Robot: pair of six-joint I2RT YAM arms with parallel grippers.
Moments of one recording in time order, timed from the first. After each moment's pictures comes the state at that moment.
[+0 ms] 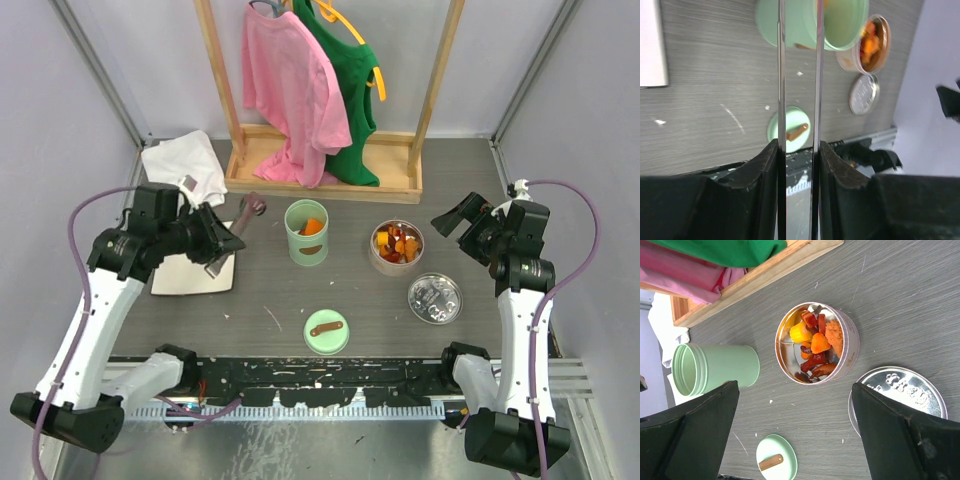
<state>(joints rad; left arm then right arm) -0.23 0.99 1.23 -1.04 0.31 -0.72 -0.25 0.85 0.93 -0.69 -0.37 0.51</state>
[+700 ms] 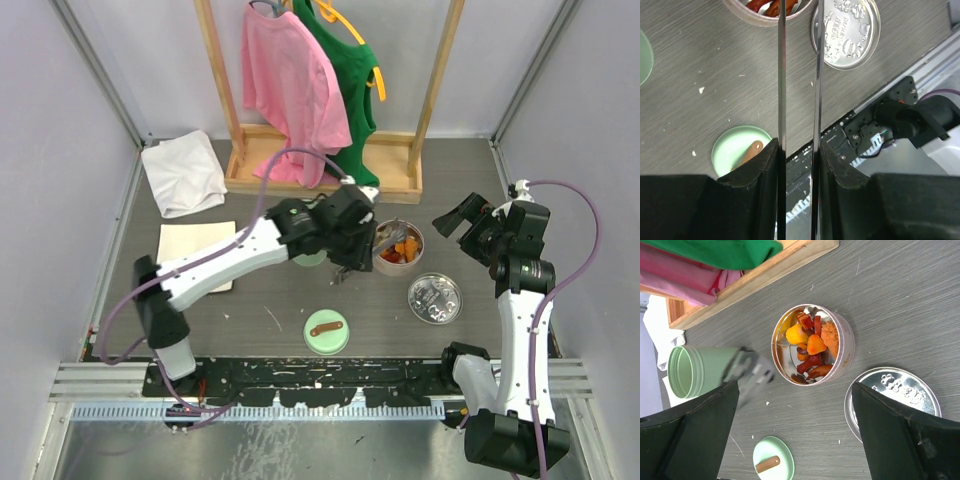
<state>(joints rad) -1.04 1.70 1.74 -0.88 0.02 -0.65 -0.25 0.84 0.93 -0.69 -0.35 0.50</state>
